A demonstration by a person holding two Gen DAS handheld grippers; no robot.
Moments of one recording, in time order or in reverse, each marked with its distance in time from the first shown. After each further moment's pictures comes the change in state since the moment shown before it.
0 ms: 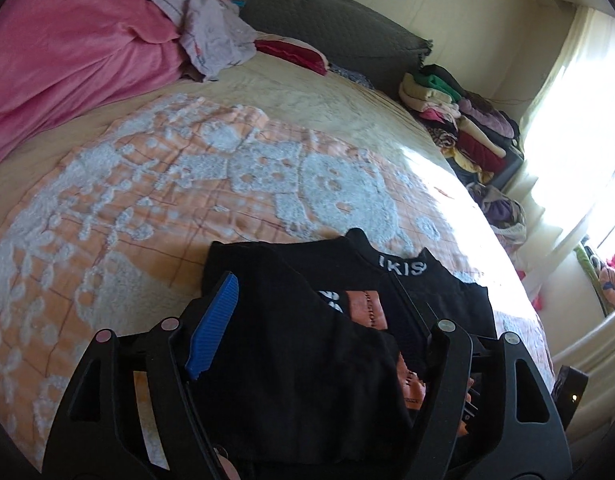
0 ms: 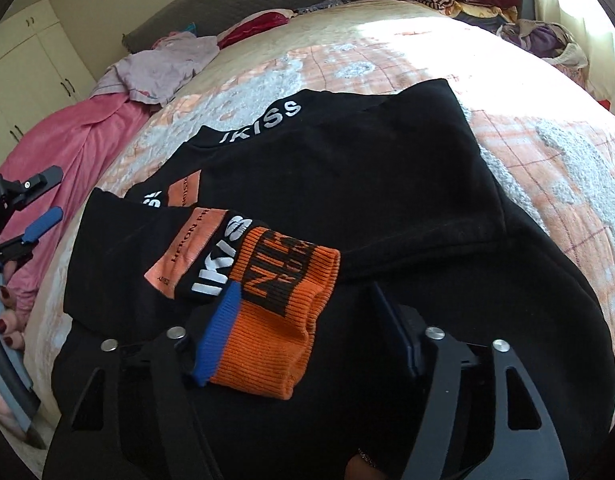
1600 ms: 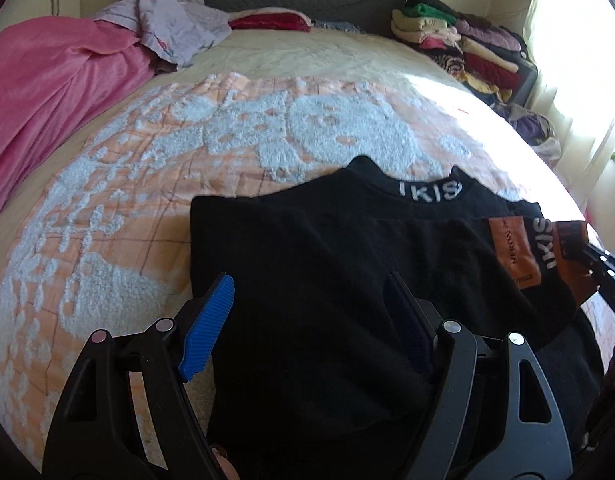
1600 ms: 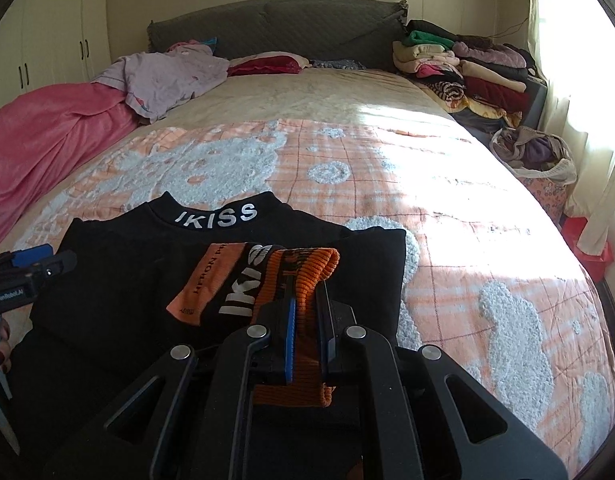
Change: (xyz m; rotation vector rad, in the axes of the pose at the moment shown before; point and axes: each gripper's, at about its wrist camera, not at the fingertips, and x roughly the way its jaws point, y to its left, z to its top) left arm 0.066 -0.042 -0.039 0.275 0.170 0.154; right arm -0.015 -0.023 0.067 -0.255 -0.177 -0.182
